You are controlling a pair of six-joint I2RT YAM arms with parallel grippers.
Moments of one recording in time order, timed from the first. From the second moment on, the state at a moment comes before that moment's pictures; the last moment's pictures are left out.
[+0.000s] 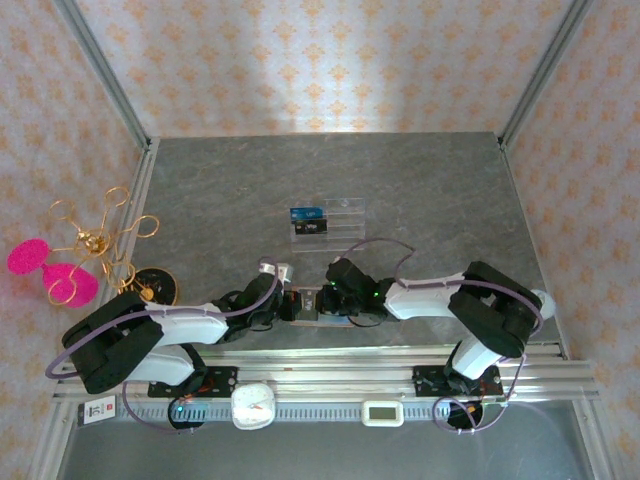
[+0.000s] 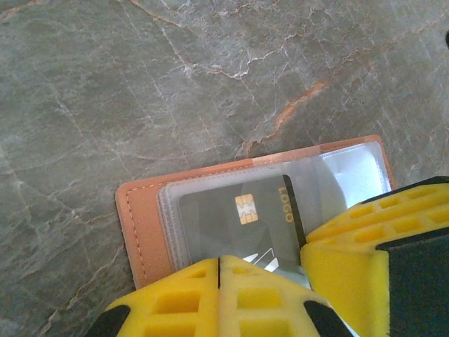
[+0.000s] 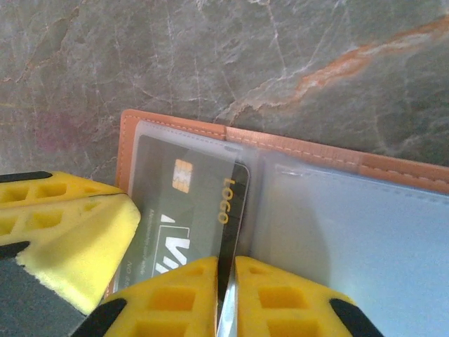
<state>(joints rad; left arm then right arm) -0.80 1.33 0.28 0.32 0.01 -0.75 0.97 1.60 0.64 0.08 -0.15 0.99</state>
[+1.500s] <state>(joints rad) -0.84 1.38 0.34 0.30 0.02 -0.72 0.97 1.52 0.58 0.07 -0.12 1.03</state>
